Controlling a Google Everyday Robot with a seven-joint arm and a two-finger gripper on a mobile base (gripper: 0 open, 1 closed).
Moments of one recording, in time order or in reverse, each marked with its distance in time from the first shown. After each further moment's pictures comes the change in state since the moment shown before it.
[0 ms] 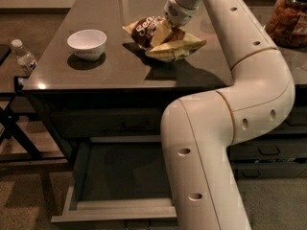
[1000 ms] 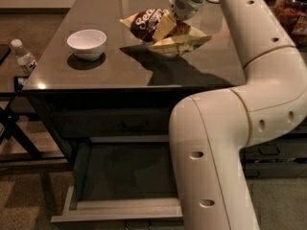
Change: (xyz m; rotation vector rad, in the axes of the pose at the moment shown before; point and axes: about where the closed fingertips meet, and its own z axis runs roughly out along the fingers) arm -0.006 0.010 -0.030 -0.033 -0.078 -0.061
